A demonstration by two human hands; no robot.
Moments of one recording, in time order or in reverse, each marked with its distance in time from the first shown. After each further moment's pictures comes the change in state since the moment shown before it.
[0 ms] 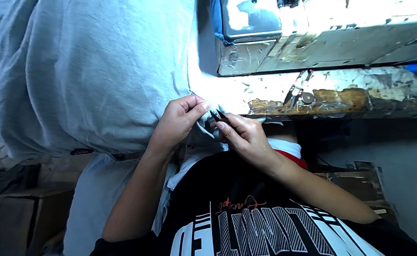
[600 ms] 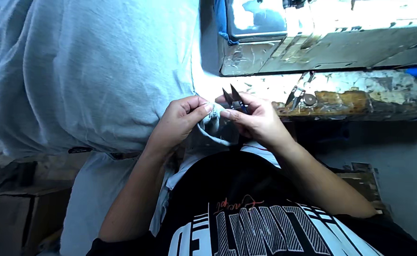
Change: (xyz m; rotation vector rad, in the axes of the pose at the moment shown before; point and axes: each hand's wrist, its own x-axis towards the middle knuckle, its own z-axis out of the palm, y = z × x) left_hand -0.003 0.002 -0.005 -0.050 -0.076 0.039; right_hand 0.026 0.000 -0.023 0.370 0.012 0.230
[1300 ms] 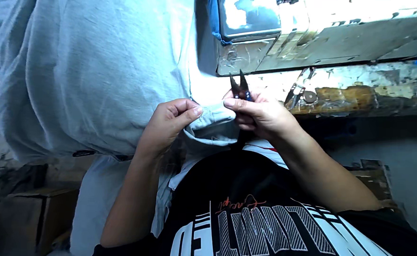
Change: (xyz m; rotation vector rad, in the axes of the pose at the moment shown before) left_hand -0.006 0.001 -0.010 -0.031 0.028 -0.025; right_hand 0.014 -0.009 -0.011 0.390 -0.135 0.210
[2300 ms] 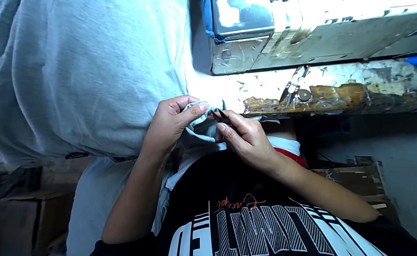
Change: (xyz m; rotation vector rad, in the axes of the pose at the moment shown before) left_hand 0.007 0.004 0.023 -0.082 0.097 -0.033; right_hand -0.035 0.031 0.020 -0.705 0.074 -0.368
